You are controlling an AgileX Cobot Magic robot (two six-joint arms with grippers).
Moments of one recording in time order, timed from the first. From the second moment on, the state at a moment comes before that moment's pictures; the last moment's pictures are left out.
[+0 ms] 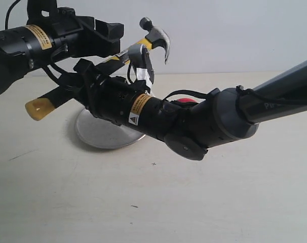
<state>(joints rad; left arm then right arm) -0.47 1.66 -1.01 0.27 -0.43 -0.24 0.60 2.07 -1.10 -0.37 -0.94 1.42</state>
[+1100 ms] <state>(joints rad) -0.25 1.66 -1.01 0.17 -0.30 -0.24 0.61 1.80 -1.10 -0.64 -0.17 1.19</state>
